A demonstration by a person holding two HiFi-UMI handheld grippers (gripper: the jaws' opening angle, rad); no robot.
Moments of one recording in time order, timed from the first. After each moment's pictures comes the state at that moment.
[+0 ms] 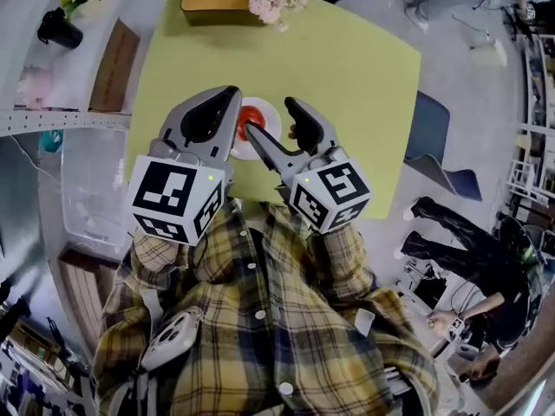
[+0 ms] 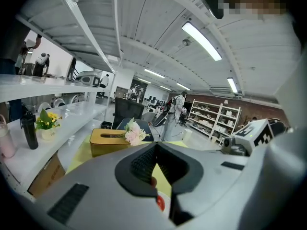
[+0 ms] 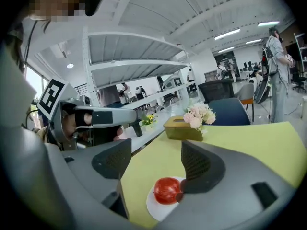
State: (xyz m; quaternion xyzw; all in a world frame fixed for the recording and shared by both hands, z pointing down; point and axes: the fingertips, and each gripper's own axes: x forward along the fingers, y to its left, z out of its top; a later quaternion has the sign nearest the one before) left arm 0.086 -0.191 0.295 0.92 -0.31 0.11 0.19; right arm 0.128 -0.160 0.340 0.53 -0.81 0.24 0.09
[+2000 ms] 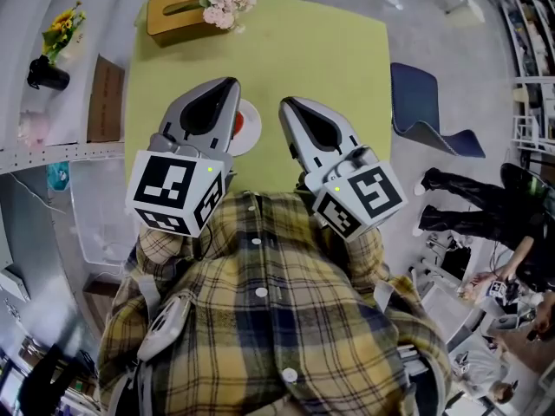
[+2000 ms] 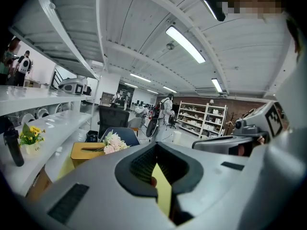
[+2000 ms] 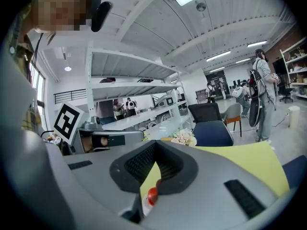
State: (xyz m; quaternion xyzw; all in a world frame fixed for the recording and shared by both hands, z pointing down) left arm 0.133 -0.167 0.244 0.95 -0.25 0.09 0.15; right arm 0.182 -0.117 0.239 0.60 -0.78 0.17 0.03
